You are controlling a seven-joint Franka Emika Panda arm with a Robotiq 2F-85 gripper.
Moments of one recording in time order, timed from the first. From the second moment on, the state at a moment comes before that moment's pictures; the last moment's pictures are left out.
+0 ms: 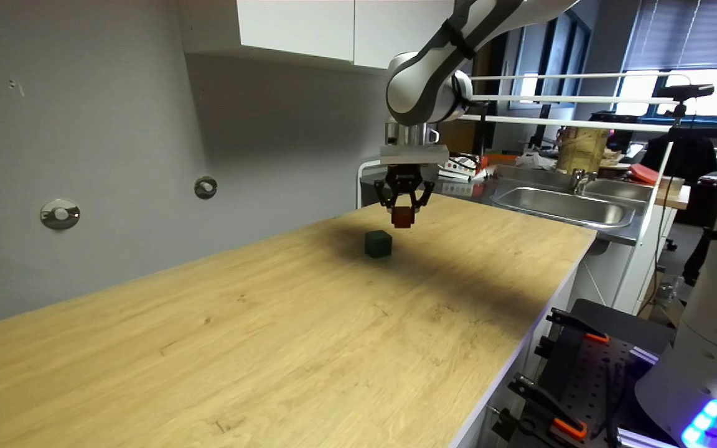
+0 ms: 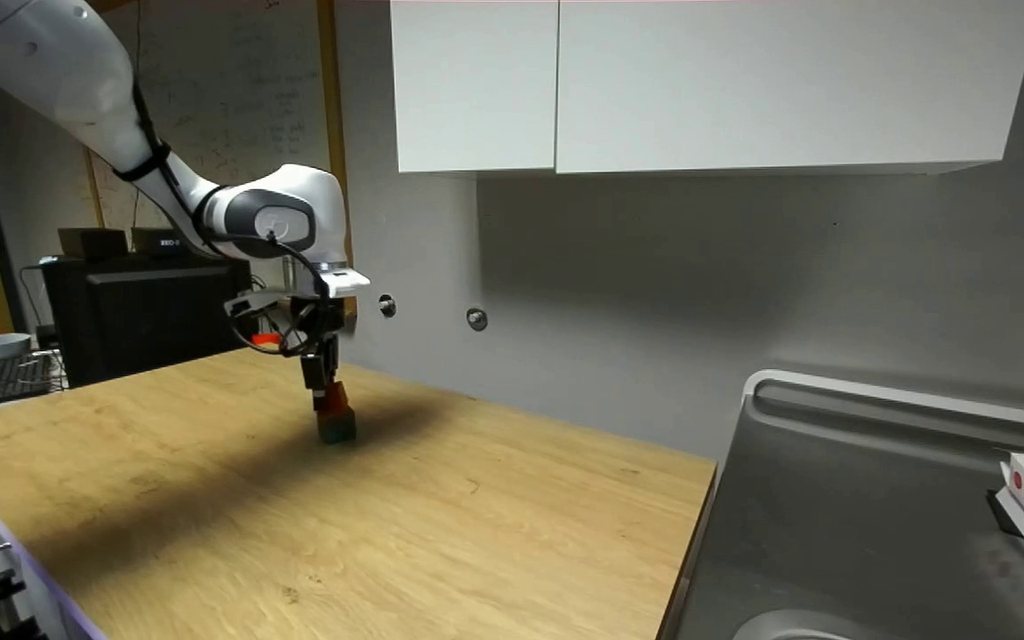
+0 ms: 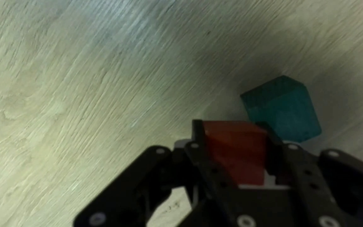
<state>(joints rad) 0.04 0.19 -0.13 -2.15 -0.01 2.31 0.78</state>
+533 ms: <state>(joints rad) 0.06 0.21 -0.08 -2.08 -0.02 2.23 0.78</state>
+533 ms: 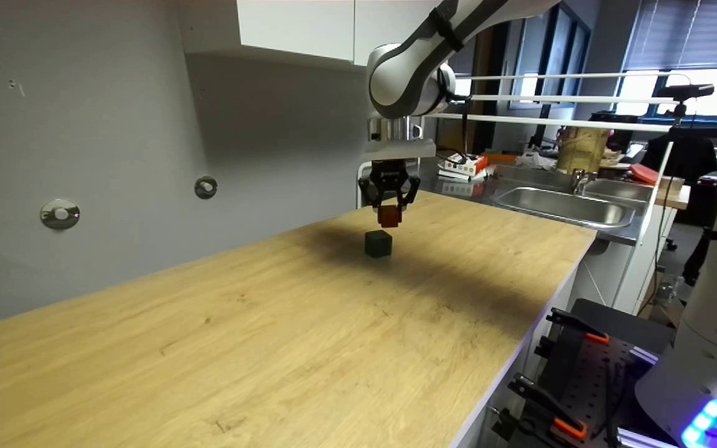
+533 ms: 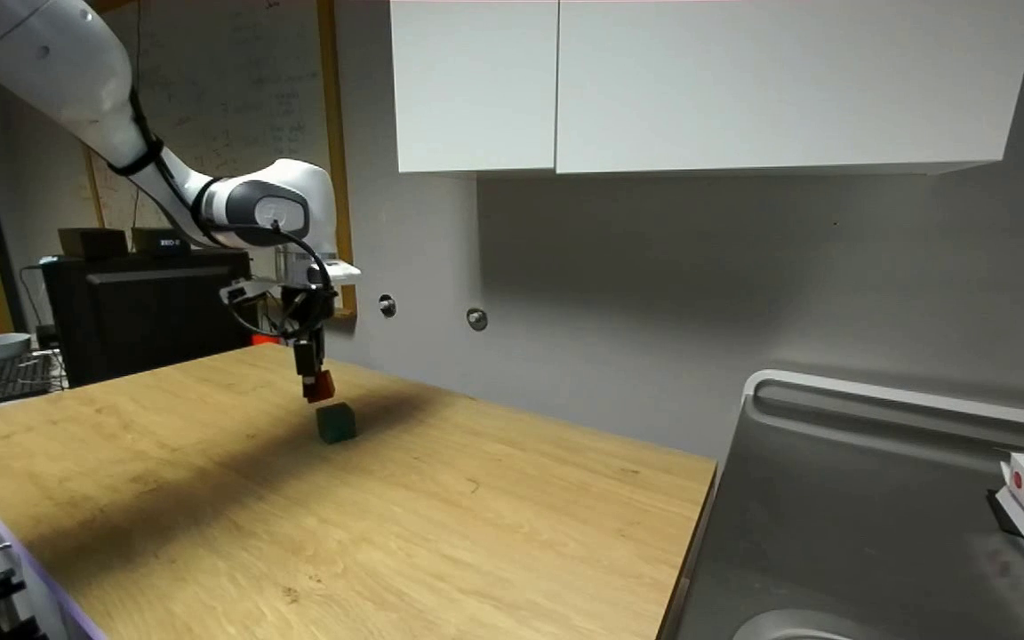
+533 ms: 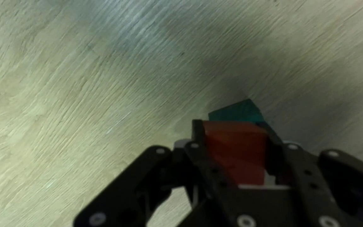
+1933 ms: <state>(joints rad) 0.06 0.39 -0.07 -1.89 0.00 2.14 0.68</state>
